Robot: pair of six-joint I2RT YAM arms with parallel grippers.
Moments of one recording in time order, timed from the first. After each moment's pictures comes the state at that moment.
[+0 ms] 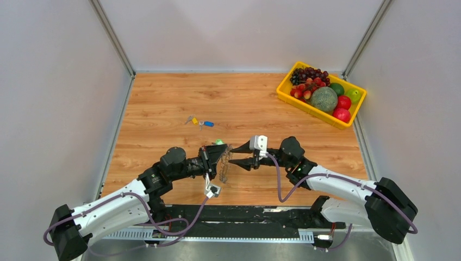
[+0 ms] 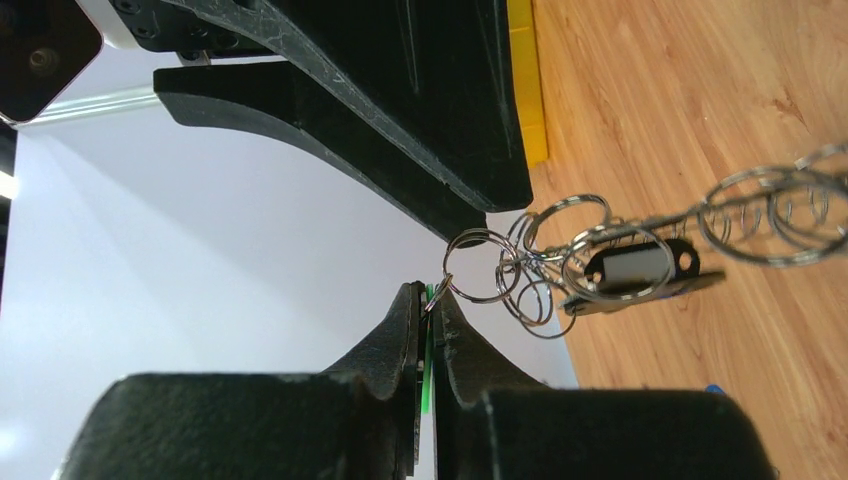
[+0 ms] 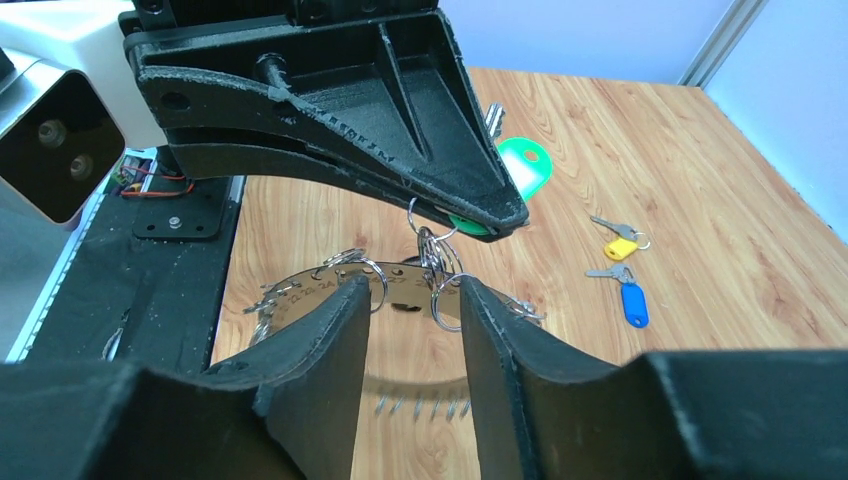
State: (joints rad) left arm -0.90 0.72 0.42 0.10 0.31 1.71; right arm 0.84 1.11 0.46 0.70 -0.61 -0.15
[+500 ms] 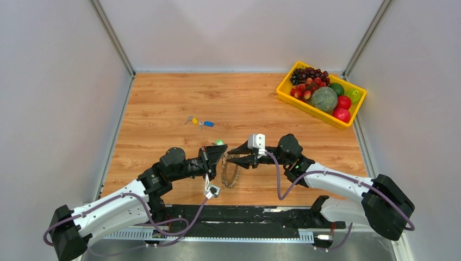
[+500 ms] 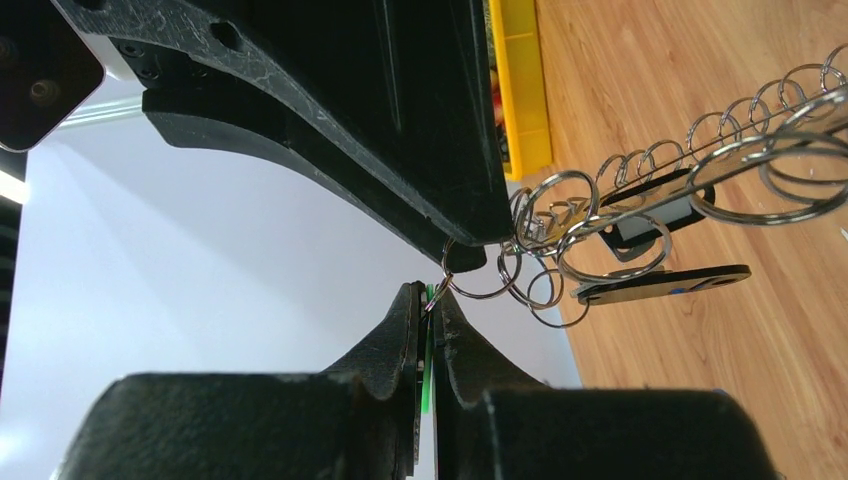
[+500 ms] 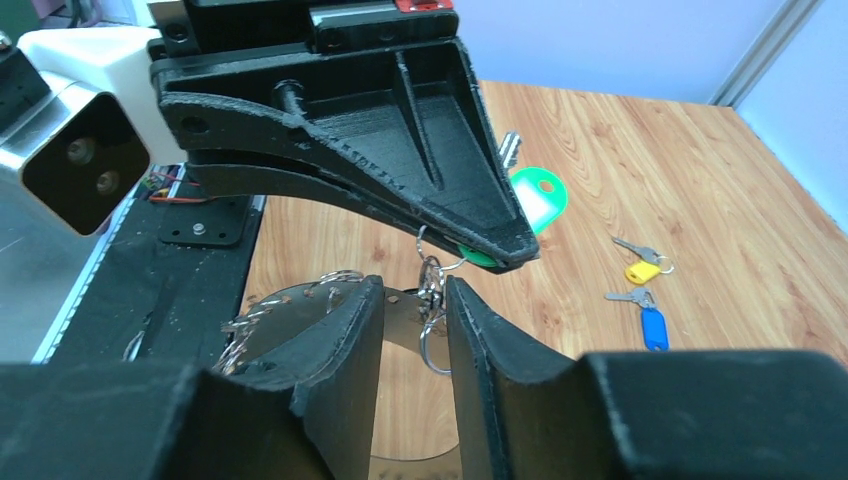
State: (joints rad) left arm -0.90 0.71 0.42 0.11 0.32 1.72; right arm 0.83 1.16 0.50 0.72 -0.67 -0.13
